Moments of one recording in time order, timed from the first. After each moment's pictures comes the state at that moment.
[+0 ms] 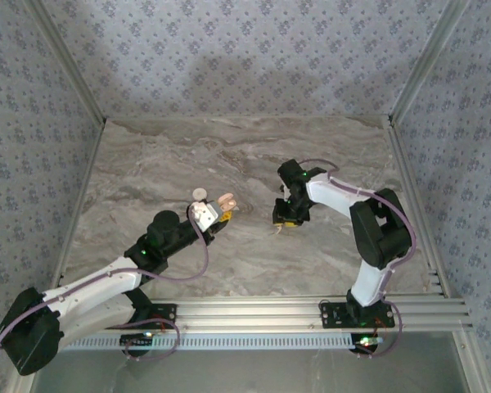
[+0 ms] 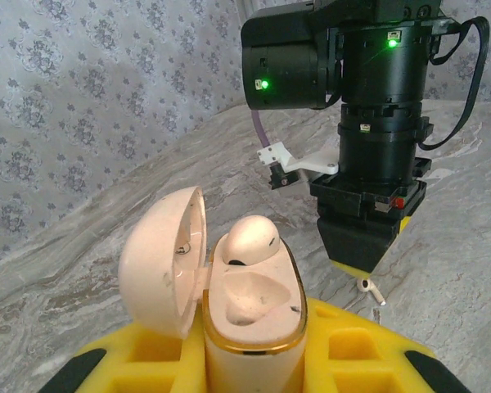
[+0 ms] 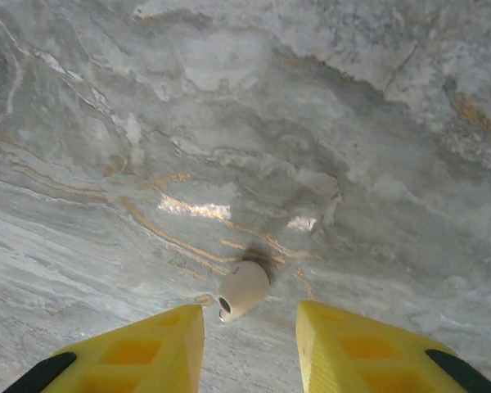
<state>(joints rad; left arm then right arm) -0.78 0.91 0.37 0.39 0.10 0.22 0.50 1.77 1.15 -0.81 -0.23 0.49</state>
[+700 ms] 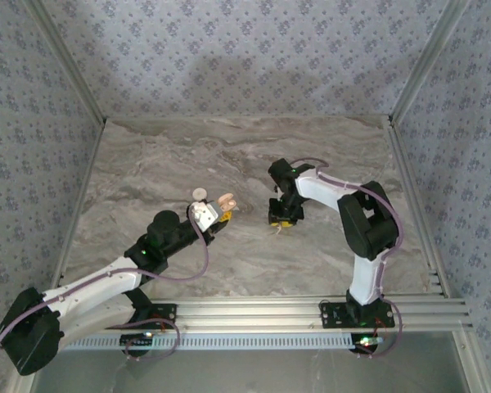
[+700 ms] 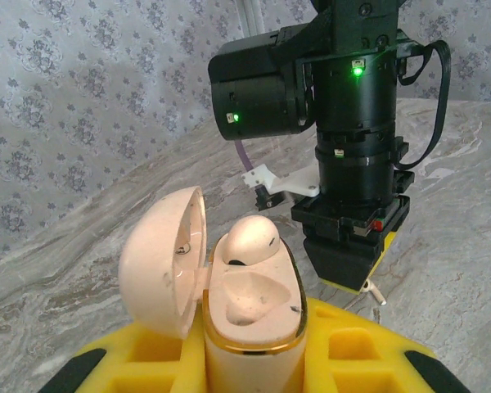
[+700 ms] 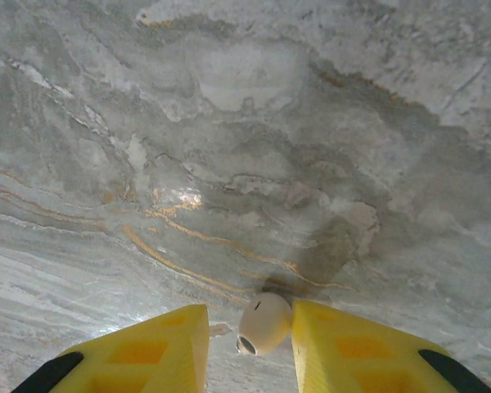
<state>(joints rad) -0.78 0.91 0.37 0.39 0.10 0.22 0.54 1.89 1.26 -0.87 -0.21 0.51</state>
